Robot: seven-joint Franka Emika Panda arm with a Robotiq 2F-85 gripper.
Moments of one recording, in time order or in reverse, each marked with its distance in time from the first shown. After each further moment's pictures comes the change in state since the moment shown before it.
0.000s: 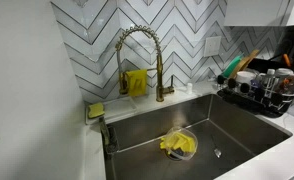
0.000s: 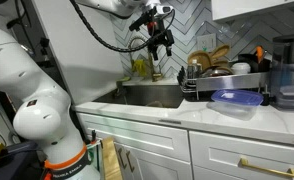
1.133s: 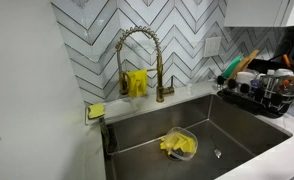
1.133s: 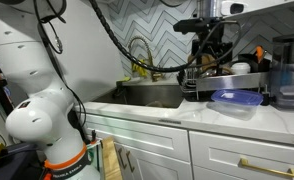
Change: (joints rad) arm -0.171 0.279 -0.342 0.148 0.312 0.135 -0.302
